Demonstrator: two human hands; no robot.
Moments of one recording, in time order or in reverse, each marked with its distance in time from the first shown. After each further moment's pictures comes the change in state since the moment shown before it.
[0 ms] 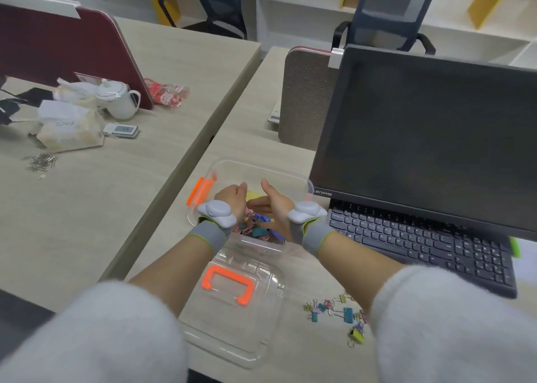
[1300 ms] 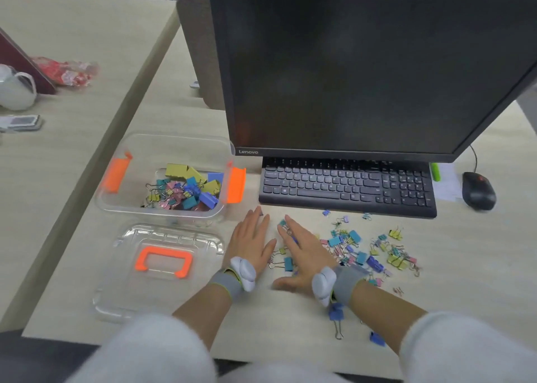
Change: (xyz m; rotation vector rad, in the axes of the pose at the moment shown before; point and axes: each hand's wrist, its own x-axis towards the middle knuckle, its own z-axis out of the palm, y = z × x) left_hand -0.114 -0.007 0.196 0.528 -0.231 0.580; right_hand -0.085 0.216 -0.171 -1.208 0.166 -0.471
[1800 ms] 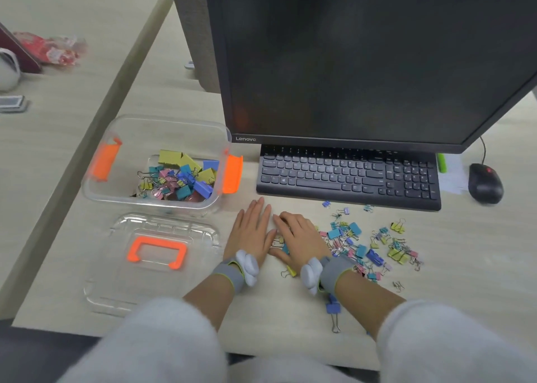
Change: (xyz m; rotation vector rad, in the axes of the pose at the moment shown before) left_hand 0.009 0.004 0.013 0.075 0.016 0.034; right_hand 0.023 -0.004 0.004 -0.216 0.235 -0.061
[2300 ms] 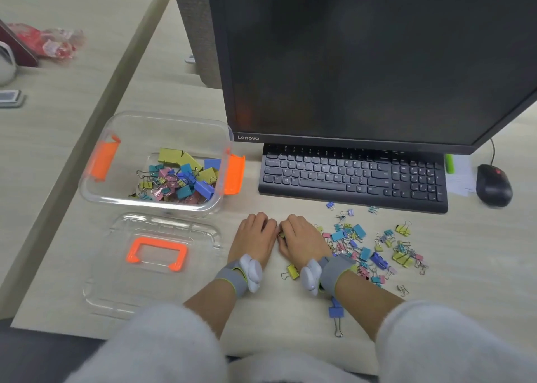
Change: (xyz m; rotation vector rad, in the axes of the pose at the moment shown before) left_hand -0.003 0.010 -0.010 -0.102 0.178 0.064; right_hand 0.015 -0.003 0.005 -0.108 0.175 0.016
